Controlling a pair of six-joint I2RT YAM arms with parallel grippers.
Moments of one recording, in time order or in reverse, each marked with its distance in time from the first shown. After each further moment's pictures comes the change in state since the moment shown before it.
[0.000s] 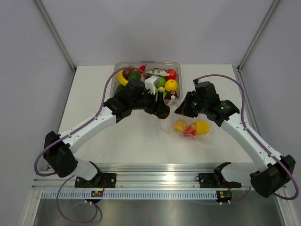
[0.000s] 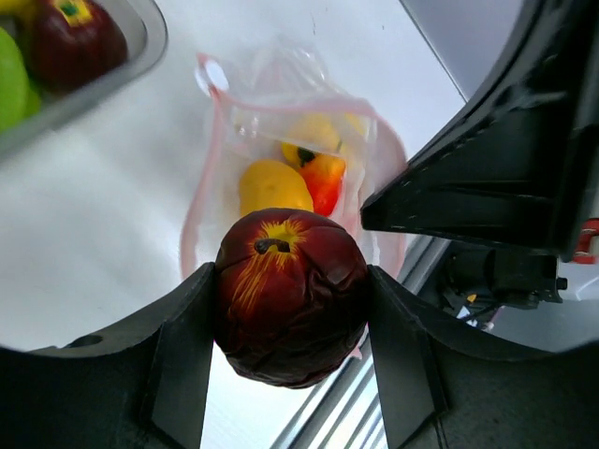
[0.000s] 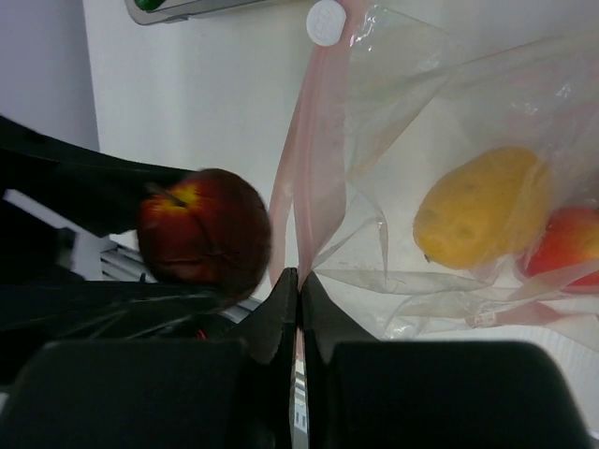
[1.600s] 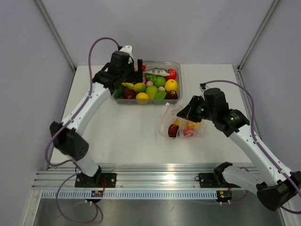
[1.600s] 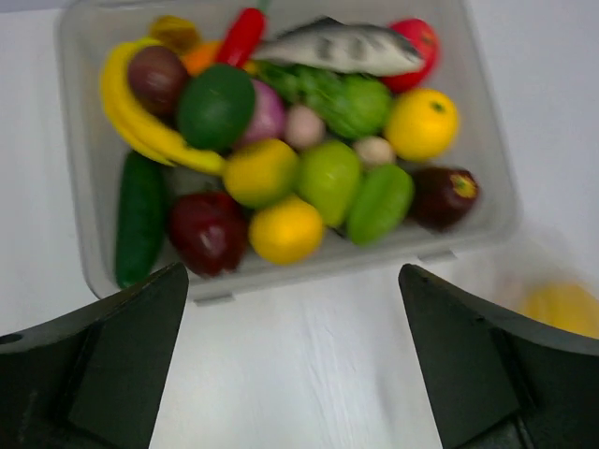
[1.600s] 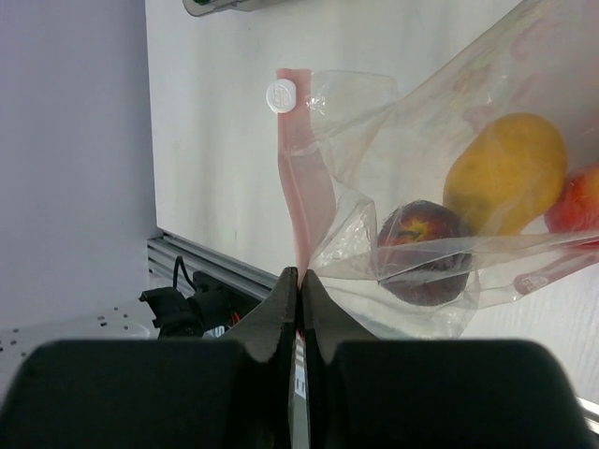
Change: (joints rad) left arm 0.236 0.101 0.334 -0.270 -0.451 0.143; right arm -0.006 -0.171 -0.094 0.040 -0.071 0.079
